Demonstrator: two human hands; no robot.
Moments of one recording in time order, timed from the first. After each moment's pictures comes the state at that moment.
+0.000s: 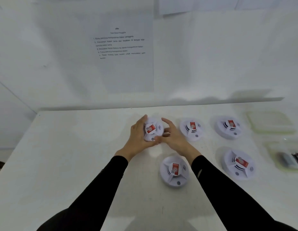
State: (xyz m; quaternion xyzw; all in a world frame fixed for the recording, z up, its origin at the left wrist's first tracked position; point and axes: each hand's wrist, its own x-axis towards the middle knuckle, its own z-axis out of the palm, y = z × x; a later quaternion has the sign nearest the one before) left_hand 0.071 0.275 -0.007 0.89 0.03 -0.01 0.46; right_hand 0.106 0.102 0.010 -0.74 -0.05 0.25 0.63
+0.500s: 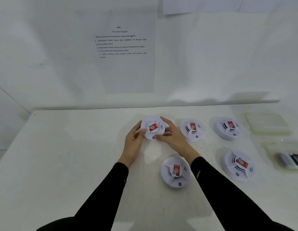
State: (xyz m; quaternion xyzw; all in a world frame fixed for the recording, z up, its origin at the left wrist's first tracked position) left_hand 0.065 0.278 -0.023 0.71 0.13 0.05 0.69; right_hand 0.109 0.107 0.012 -0.74 -0.06 0.20 0.64
